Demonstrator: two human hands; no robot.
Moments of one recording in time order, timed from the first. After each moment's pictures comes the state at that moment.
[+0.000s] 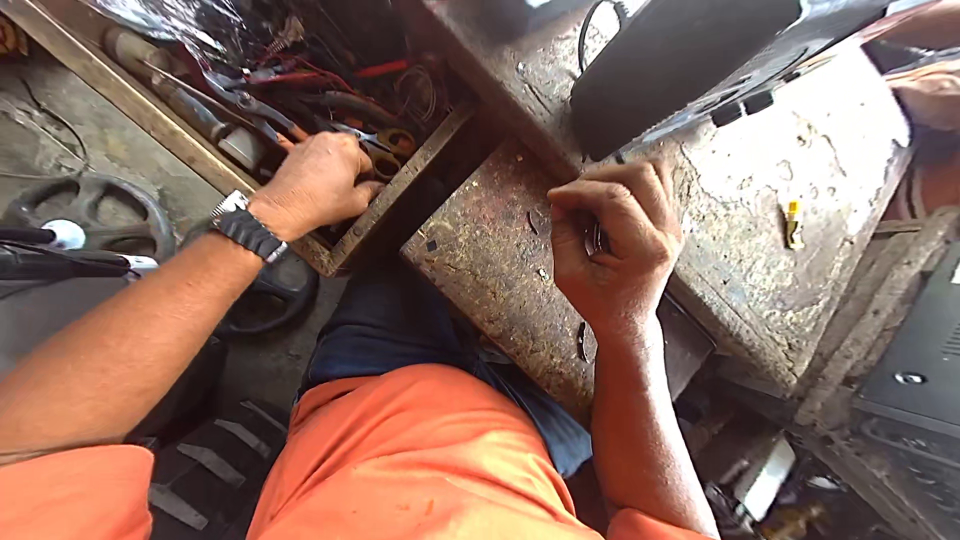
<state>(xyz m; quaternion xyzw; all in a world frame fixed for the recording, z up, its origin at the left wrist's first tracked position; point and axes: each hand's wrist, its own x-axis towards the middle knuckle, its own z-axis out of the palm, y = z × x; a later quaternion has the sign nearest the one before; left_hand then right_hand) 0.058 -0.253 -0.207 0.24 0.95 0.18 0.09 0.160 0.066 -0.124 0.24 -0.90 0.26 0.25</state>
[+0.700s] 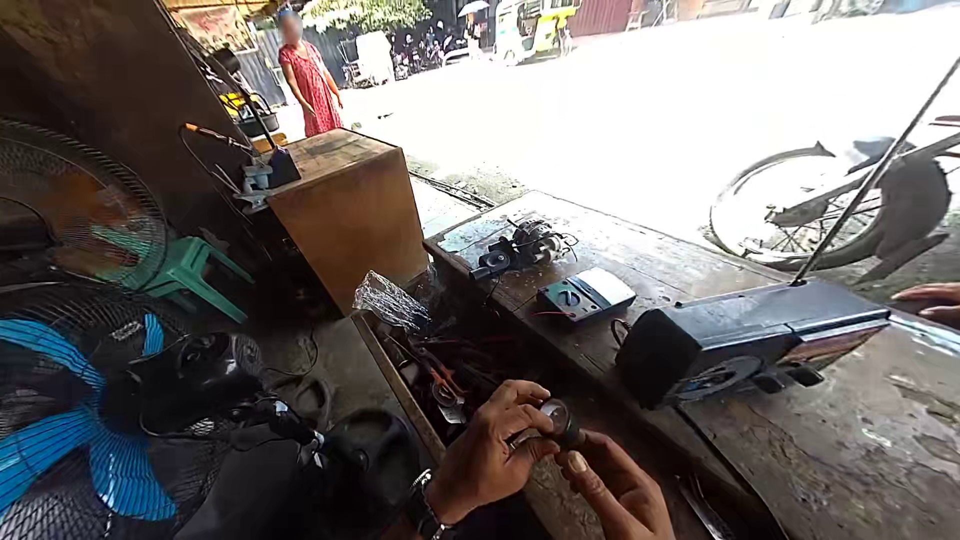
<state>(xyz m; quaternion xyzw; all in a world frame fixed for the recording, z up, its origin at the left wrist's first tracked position) 0.146 -0.175 -0.136 0.33 0.75 0.55 -0.15 0.187 0.017 -0.137 0.14 -0.64 0.75 0.02</state>
